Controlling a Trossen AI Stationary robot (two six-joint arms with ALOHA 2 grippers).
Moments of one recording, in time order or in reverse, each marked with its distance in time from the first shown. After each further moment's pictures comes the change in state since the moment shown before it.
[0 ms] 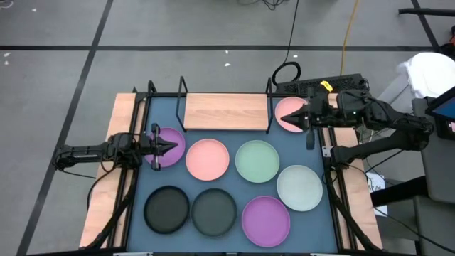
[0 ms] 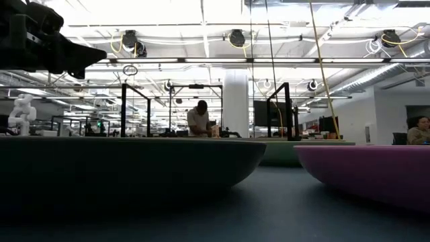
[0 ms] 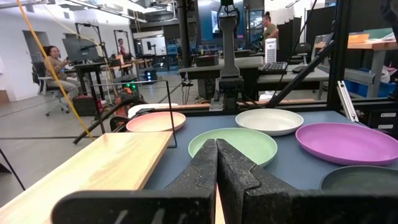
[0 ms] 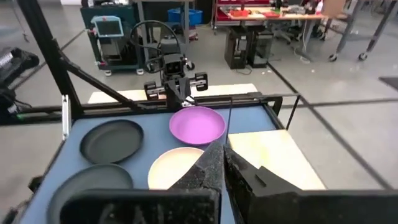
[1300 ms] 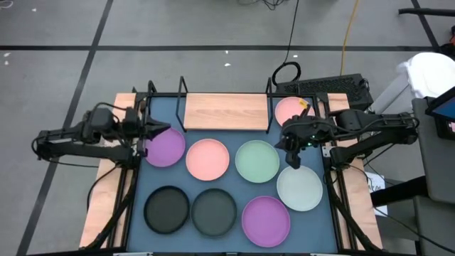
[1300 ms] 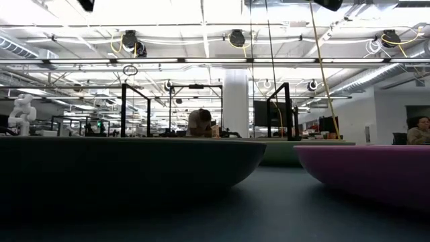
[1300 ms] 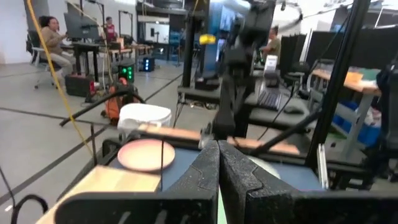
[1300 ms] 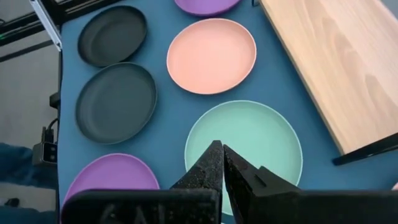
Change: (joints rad) left arm -0.015 0.520 0.753 -0.277 -0.030 -0.193; right arm 0.138 0.190 0.000 -0.343 -0.003 0.378
